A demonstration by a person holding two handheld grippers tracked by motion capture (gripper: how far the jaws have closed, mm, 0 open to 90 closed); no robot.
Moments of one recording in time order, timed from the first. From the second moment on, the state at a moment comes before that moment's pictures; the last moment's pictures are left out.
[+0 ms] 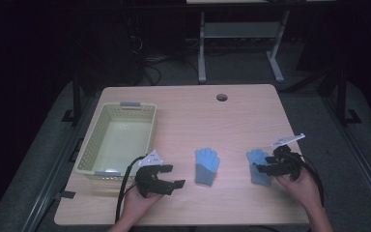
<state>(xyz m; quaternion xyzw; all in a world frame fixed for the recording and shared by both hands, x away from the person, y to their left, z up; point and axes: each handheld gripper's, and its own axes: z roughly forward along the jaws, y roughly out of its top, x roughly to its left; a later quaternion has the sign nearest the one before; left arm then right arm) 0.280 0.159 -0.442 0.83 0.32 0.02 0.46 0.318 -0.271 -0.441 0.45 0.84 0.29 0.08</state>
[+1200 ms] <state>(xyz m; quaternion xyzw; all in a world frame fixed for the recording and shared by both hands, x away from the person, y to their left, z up) 0.279 0.161 -0.443 0.82 0.33 0.02 0.46 0.314 -0.254 -0.431 0.45 0.85 0.27 0.09</state>
